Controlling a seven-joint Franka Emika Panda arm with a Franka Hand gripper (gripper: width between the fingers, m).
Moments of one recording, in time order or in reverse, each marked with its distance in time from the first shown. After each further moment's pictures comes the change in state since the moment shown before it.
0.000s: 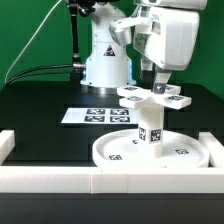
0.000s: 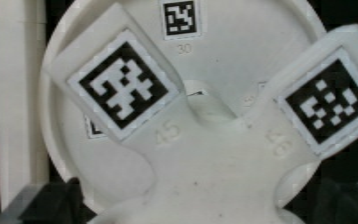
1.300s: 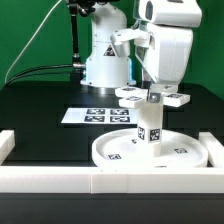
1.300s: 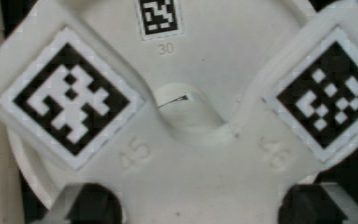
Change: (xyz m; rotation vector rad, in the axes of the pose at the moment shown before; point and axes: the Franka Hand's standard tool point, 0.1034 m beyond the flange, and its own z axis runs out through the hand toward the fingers) arm 0.001 -0.006 0.014 0.024 0.000 0.029
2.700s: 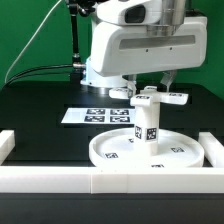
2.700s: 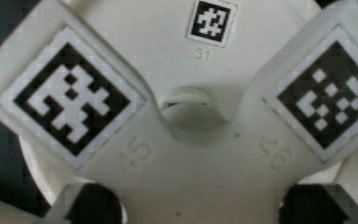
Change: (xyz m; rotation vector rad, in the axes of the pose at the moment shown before) arm -0.003 -0.006 0.003 0.083 0.046 1.325
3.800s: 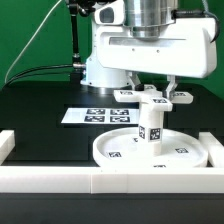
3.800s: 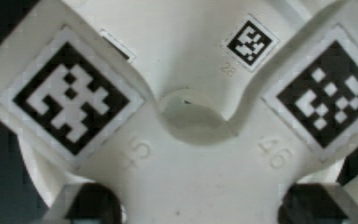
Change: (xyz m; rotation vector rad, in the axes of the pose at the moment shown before) arm 0.004 -0.007 0.001 0.116 0.002 1.051
